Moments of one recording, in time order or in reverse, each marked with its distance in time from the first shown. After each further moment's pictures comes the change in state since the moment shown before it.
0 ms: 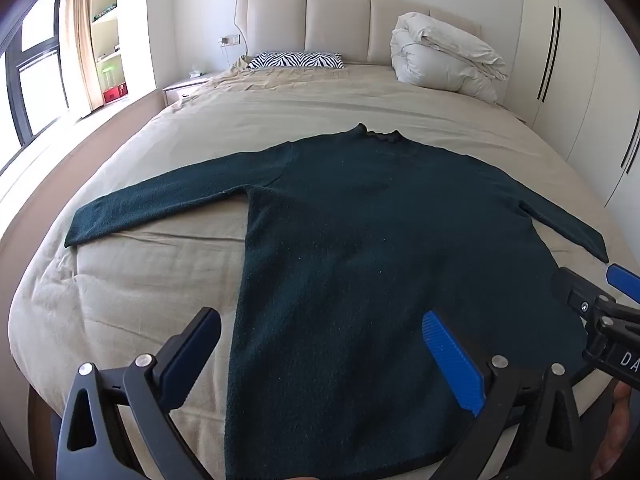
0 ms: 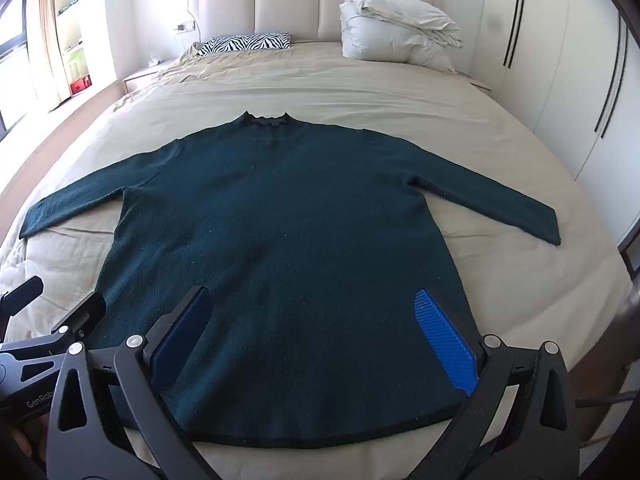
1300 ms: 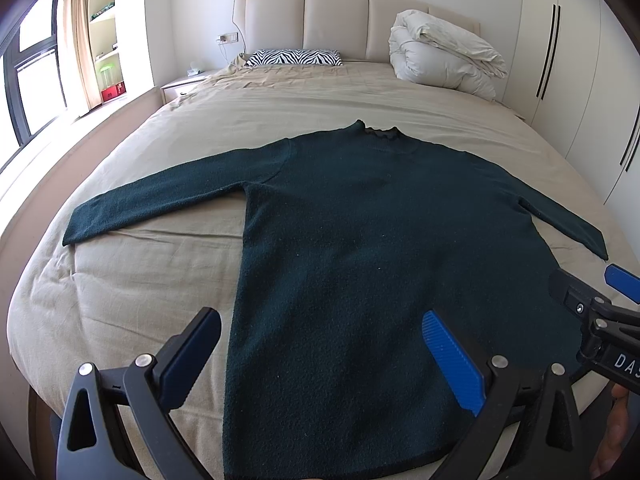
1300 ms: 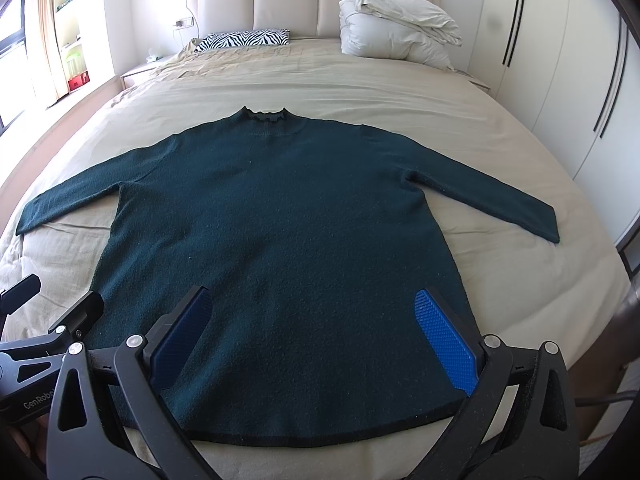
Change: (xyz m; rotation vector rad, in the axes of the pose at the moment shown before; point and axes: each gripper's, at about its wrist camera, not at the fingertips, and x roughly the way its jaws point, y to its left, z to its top) left arm 0.001 0.001 -0.002 0.007 0.009 0.004; right arm 0.004 0.004 -0.003 -0.001 0.007 -0.007
